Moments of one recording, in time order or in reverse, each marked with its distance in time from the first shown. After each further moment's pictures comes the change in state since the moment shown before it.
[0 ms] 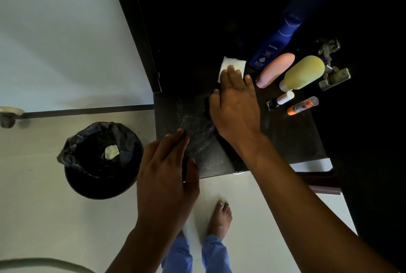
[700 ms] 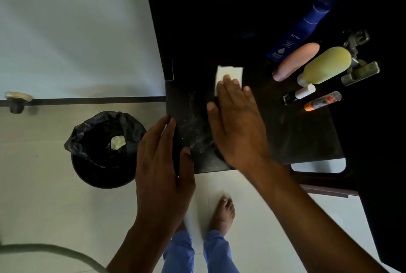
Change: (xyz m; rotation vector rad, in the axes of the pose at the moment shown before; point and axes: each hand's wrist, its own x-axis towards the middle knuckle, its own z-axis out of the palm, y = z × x) left_hand -0.010 -0.021 0.005 -0.184 0.120 -0.127; right_hand -0.053 -0.015 0.013 0.052 -0.003 -0.130
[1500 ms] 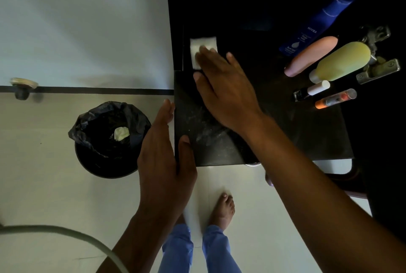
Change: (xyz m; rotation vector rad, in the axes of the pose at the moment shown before) left_hand 0.004 -0.002 -0.002 -0.203 0.067 -0.047; right_hand 0.063 -0.014 0.006 0.057 -0.107 -0.212
